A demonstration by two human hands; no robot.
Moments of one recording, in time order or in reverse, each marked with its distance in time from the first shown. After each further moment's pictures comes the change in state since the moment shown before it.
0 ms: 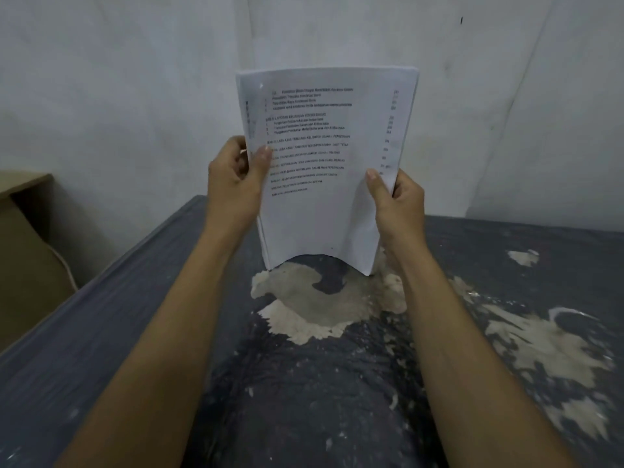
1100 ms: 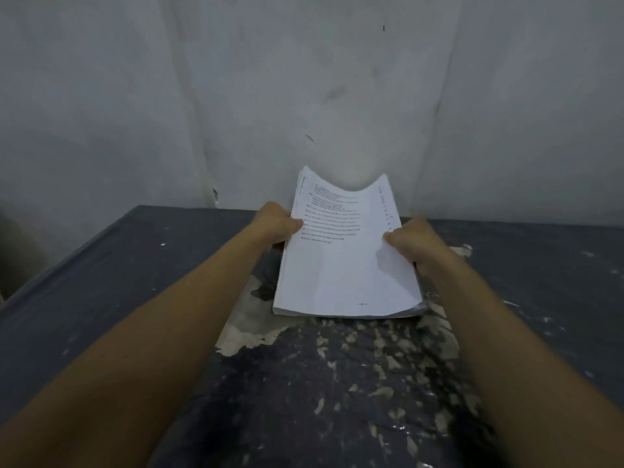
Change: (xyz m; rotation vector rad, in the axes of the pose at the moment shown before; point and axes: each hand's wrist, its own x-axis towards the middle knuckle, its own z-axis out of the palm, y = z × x) left_hand 0.009 -0.066 0.135 0.500 -0.454 -0.588; right_hand 0.026 0.025 -0.143 -0.624 -0.046 0.590
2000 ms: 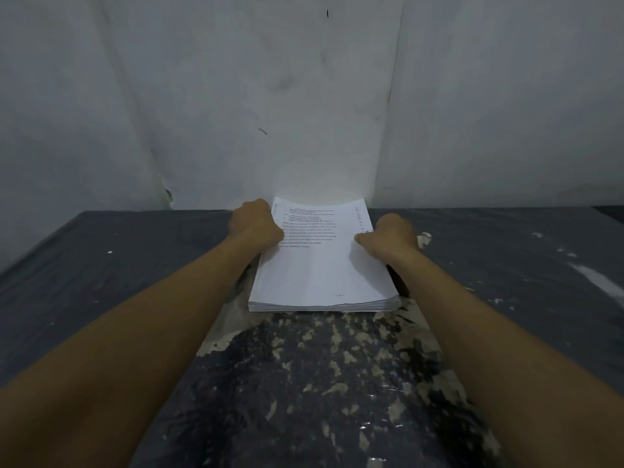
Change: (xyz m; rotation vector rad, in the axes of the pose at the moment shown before) left_hand 0.009 0.018 0.047 0.607 0.165 0.141; right_hand 0.013 0.030 -0.018 -0.353 0.166 -0.083
